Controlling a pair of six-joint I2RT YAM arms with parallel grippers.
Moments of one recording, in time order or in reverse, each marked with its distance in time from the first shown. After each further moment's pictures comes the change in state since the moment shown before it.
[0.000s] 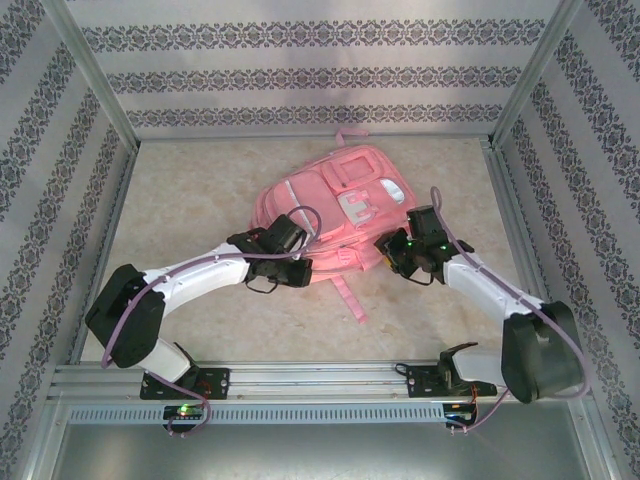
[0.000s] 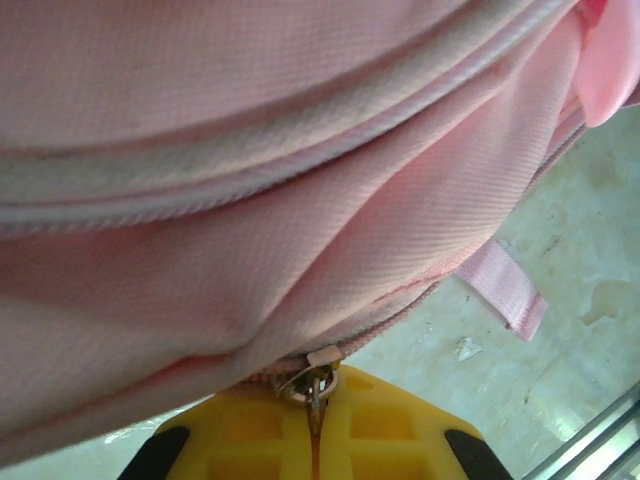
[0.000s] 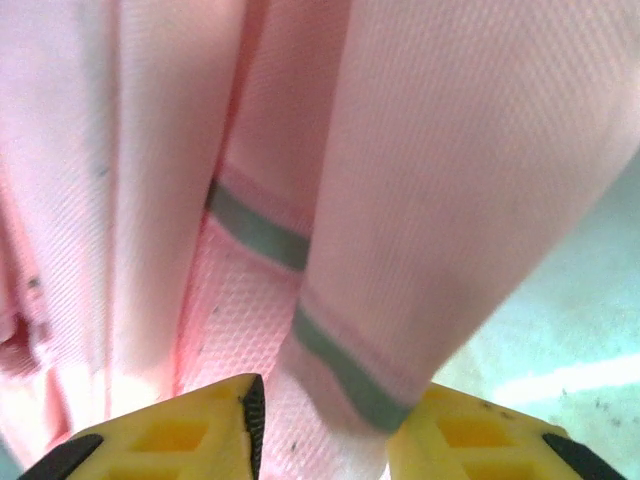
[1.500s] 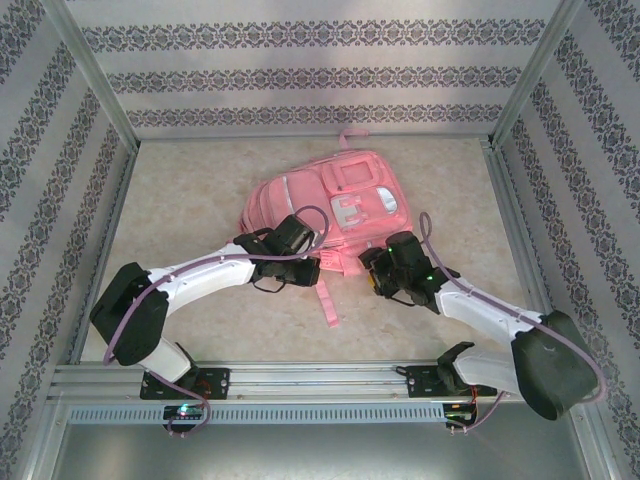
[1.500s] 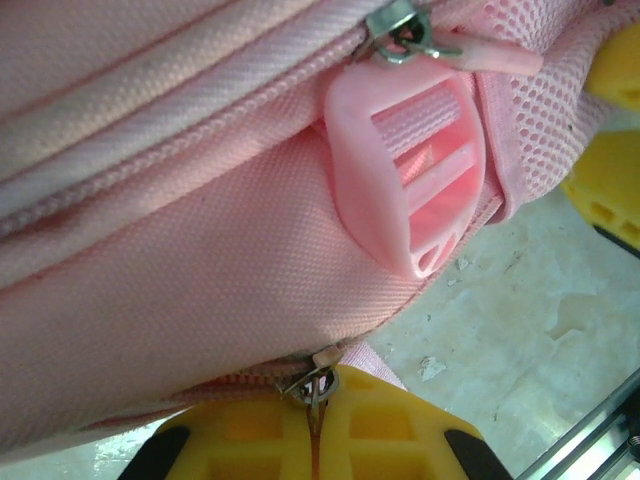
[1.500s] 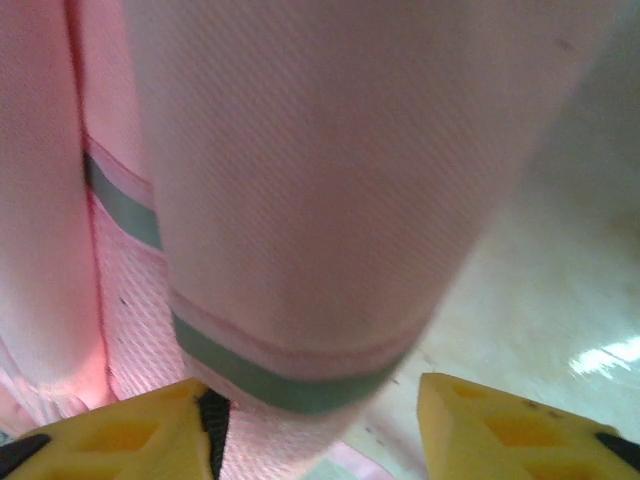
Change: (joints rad) left arm -0.039 0.015 0.019 0.039 -0.021 -0.027; right arm 0.212 -0.056 -0.188 0.247 0.129 0.346
